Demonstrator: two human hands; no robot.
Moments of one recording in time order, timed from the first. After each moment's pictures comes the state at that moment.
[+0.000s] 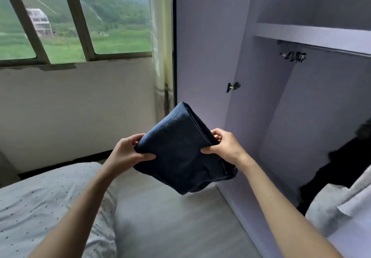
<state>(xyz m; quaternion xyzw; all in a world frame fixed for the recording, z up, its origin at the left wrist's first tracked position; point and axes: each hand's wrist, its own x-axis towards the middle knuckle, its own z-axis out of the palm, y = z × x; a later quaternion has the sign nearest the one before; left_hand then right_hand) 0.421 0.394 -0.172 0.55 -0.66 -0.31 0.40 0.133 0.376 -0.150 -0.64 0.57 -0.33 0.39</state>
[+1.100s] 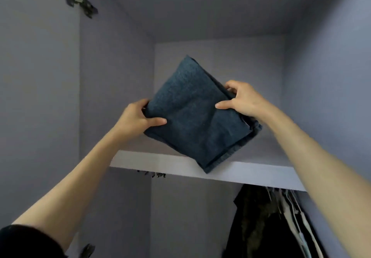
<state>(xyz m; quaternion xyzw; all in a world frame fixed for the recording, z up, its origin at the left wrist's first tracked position) -0.016 -0.076 0.168 0.06 -0.84 -0.30 0.45 -0.181 0.149 0.225 -0.48 0.76 -0.41 -0.17</state>
